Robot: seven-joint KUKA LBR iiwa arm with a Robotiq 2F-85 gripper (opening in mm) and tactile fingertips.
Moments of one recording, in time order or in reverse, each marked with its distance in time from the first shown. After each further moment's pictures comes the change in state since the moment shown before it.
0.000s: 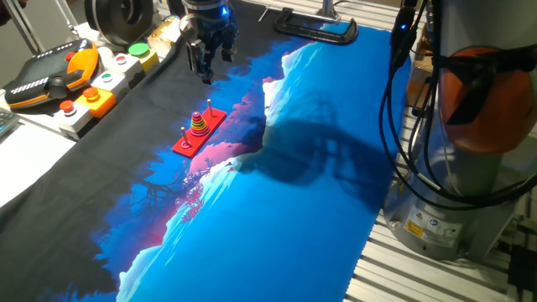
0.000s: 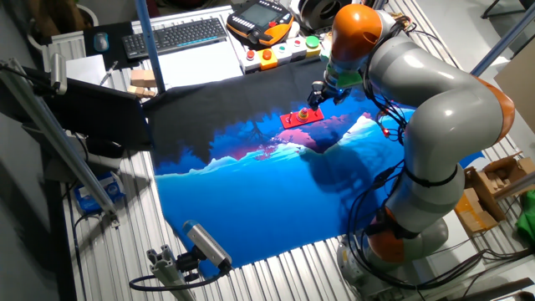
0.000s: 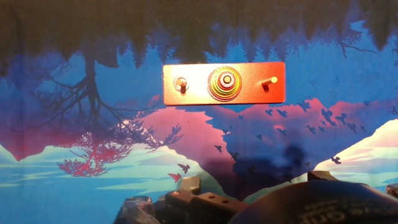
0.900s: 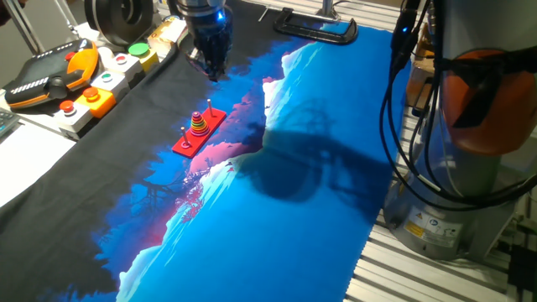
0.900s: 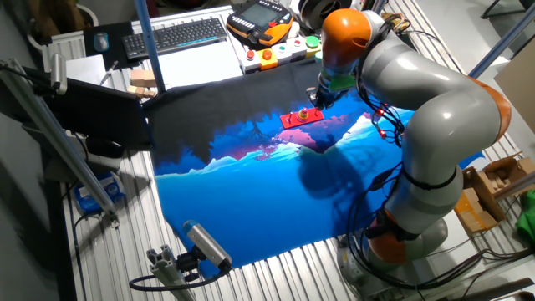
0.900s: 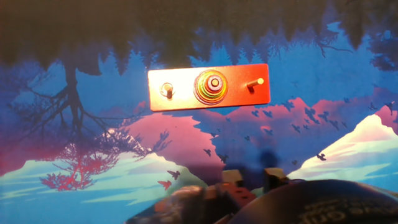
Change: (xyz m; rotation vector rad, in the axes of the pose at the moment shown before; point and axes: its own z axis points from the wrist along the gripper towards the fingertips) arm -0.004 0.003 0.002 0.084 -0.024 0.048
